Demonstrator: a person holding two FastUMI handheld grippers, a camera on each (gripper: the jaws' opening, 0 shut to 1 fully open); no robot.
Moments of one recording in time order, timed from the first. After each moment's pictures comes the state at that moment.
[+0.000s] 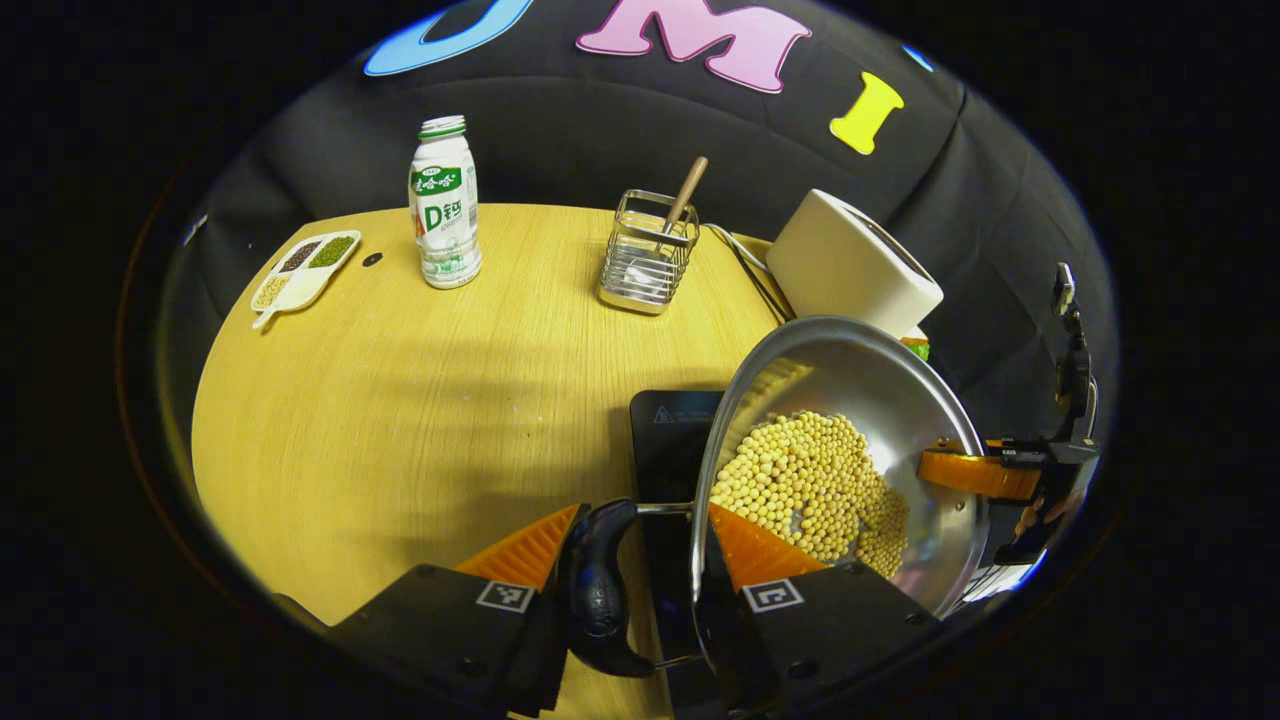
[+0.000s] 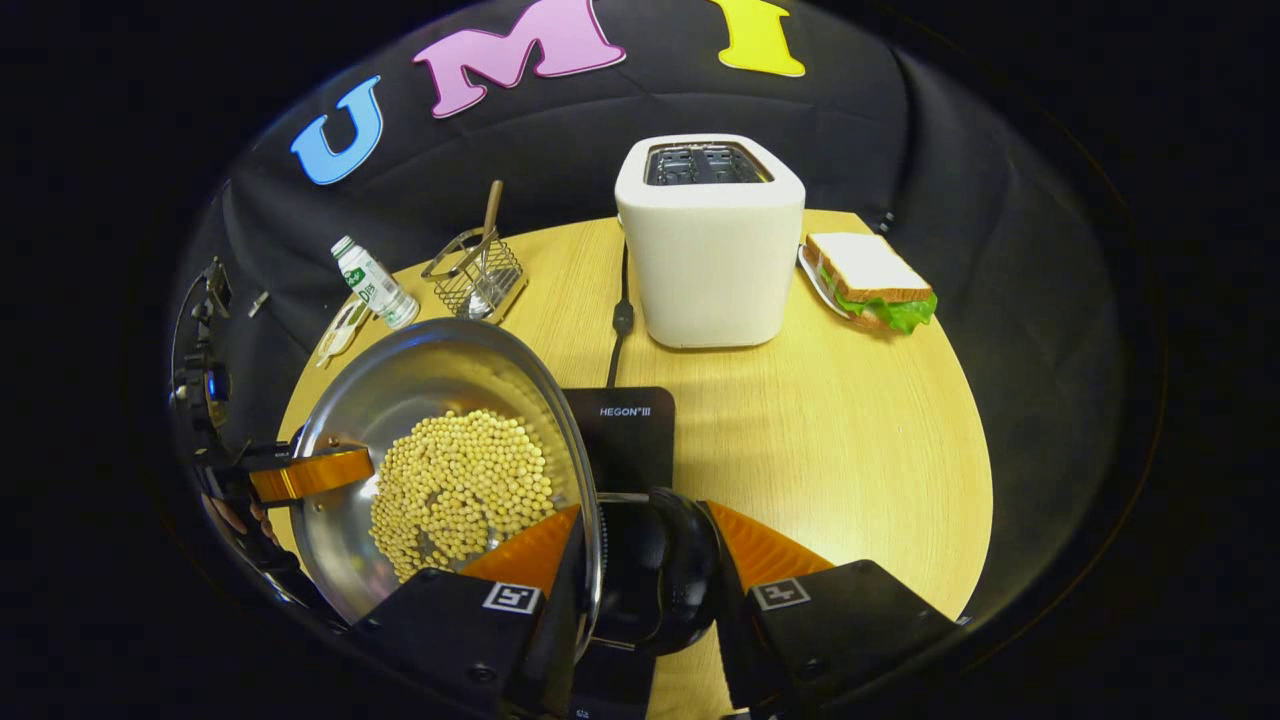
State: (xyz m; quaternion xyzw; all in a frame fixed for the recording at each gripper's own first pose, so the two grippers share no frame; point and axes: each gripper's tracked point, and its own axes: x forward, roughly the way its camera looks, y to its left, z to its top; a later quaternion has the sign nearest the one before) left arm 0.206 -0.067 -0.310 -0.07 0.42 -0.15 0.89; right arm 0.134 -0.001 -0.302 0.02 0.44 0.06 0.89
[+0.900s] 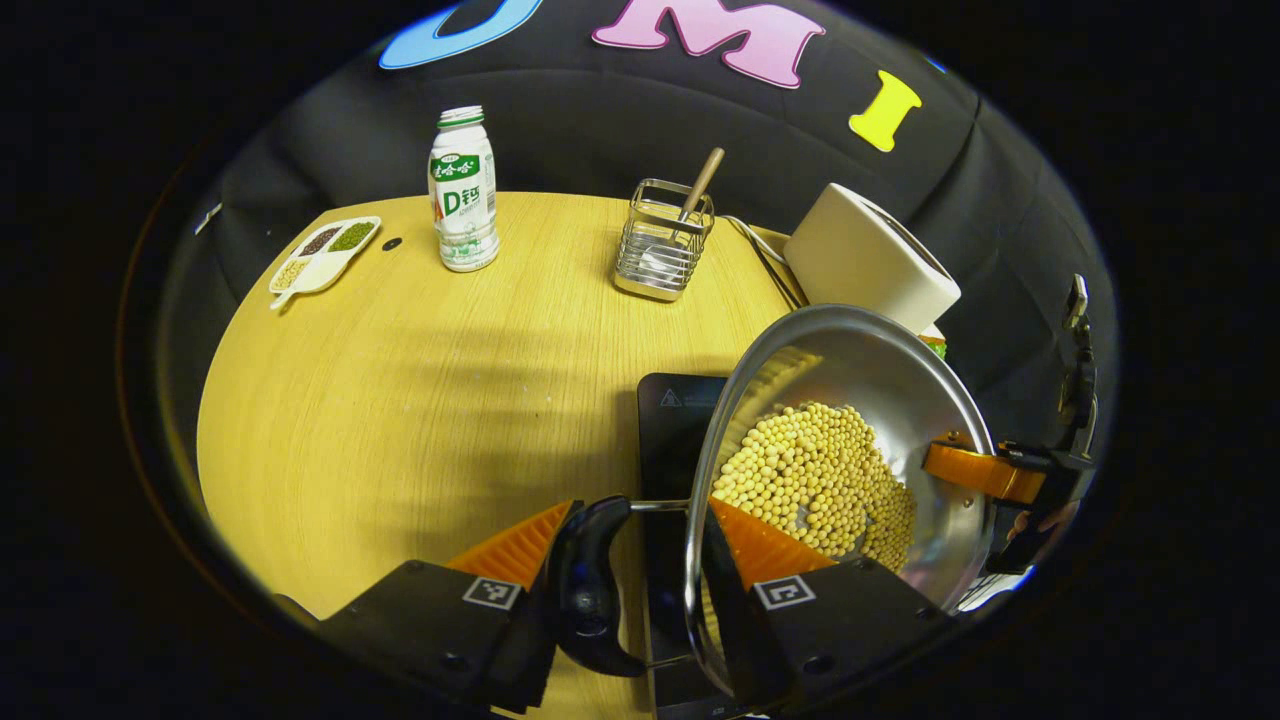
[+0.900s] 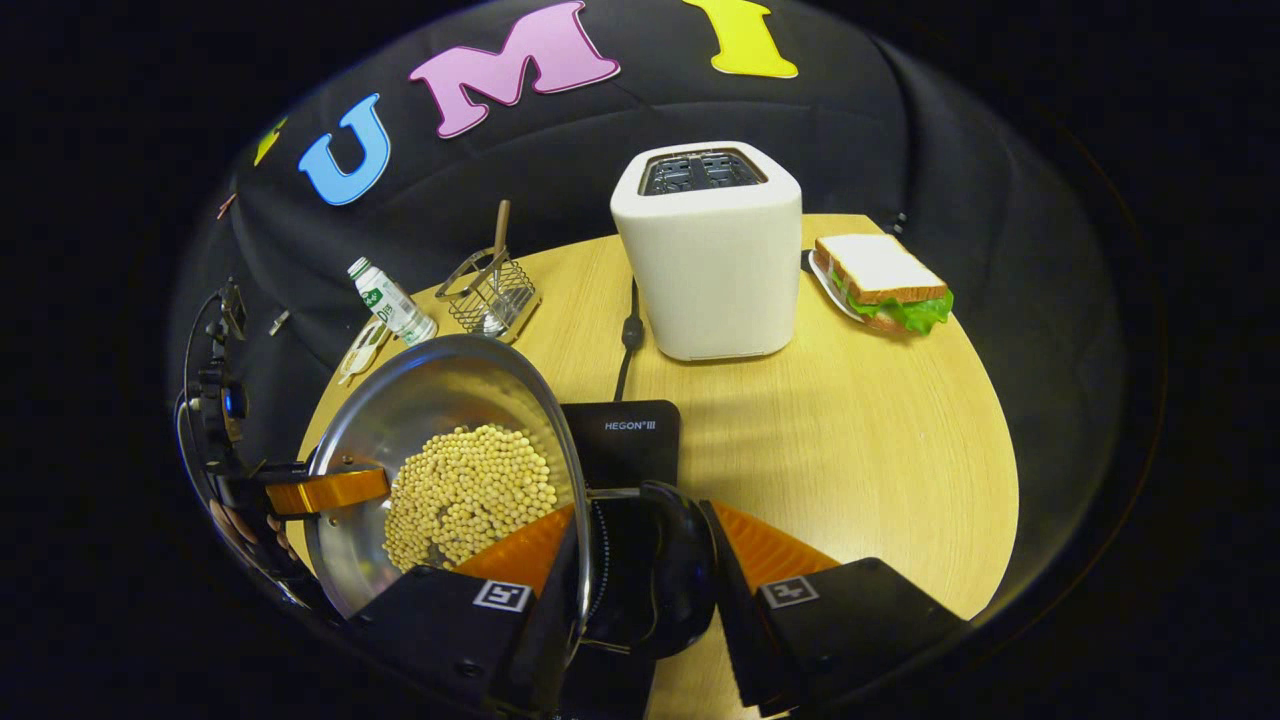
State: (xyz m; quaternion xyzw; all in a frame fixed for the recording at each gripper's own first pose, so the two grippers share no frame) left arm 0.194 -0.069 -0.314 -0.07 0.44 -0.11 0.89; right arm 0.138 -0.006 -0.307 0.04 0.42 0.07 0.90
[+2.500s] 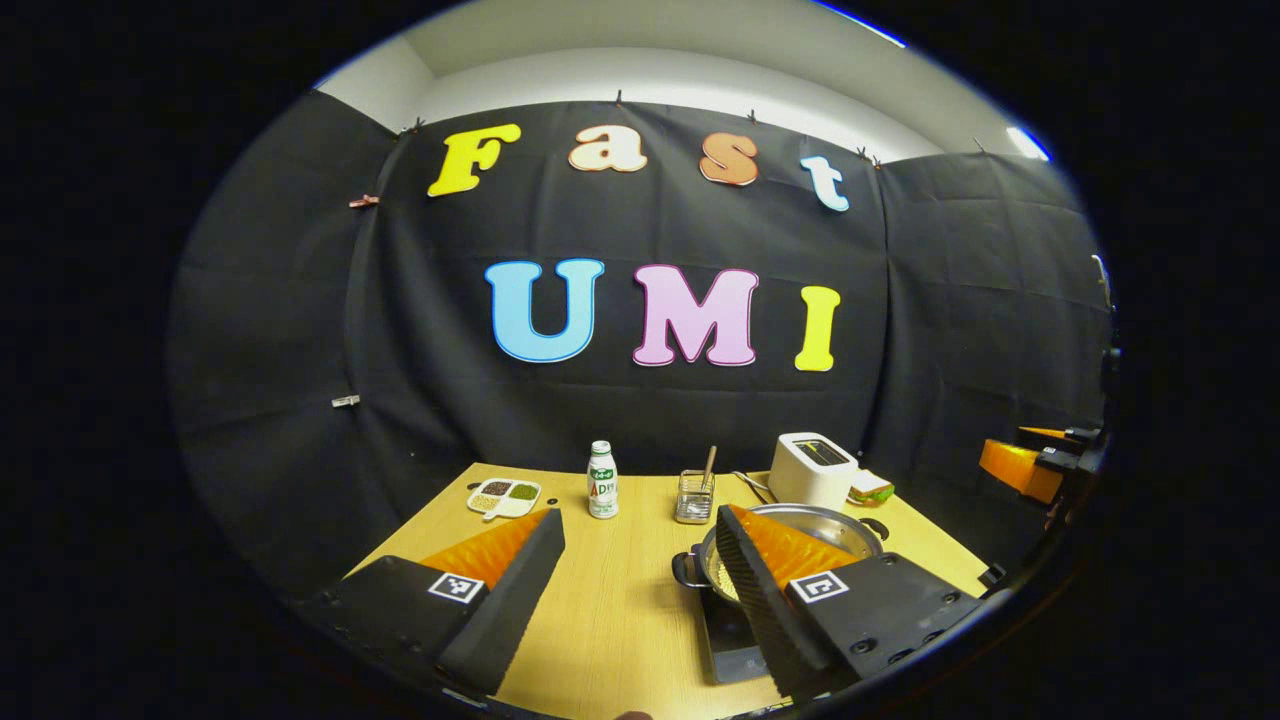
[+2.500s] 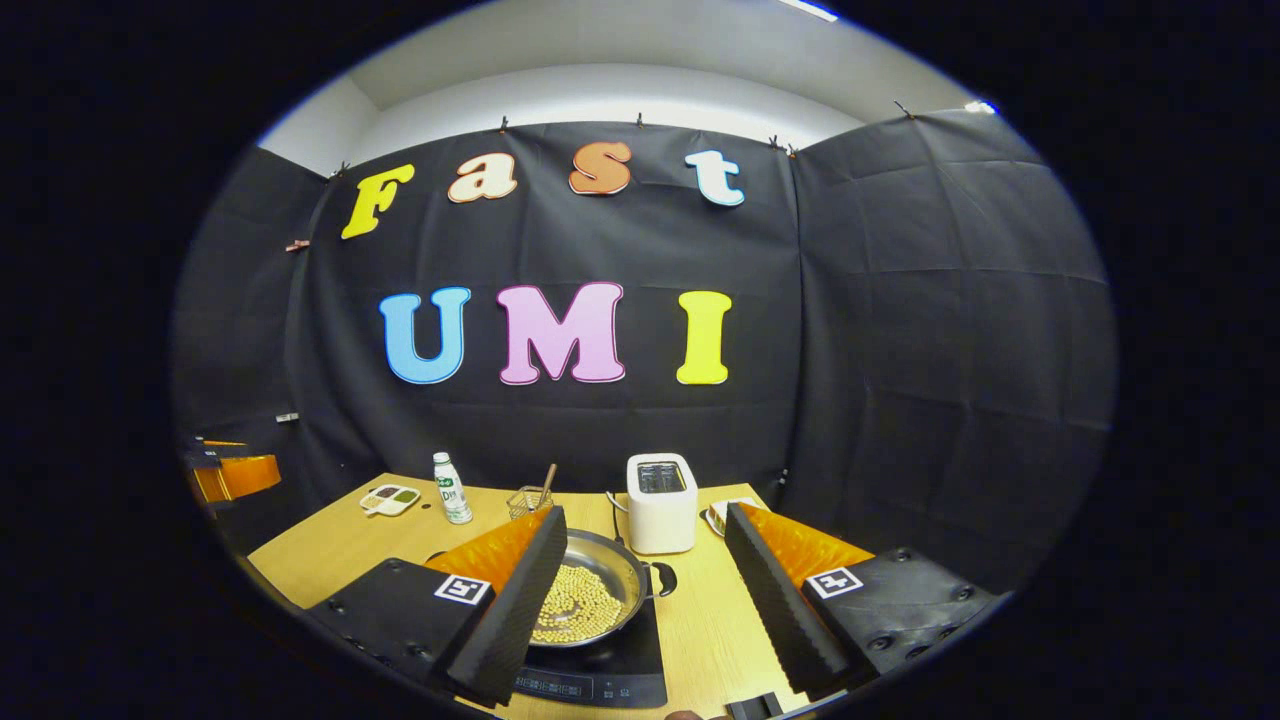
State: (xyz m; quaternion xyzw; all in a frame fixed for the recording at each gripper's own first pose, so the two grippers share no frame) left arm -0.041 0.034 -0.043 -0.01 0.02 -0.03 1.00; right arm -0.077 0.023 -0.014 -0.03 0.00 -0.01 1.00
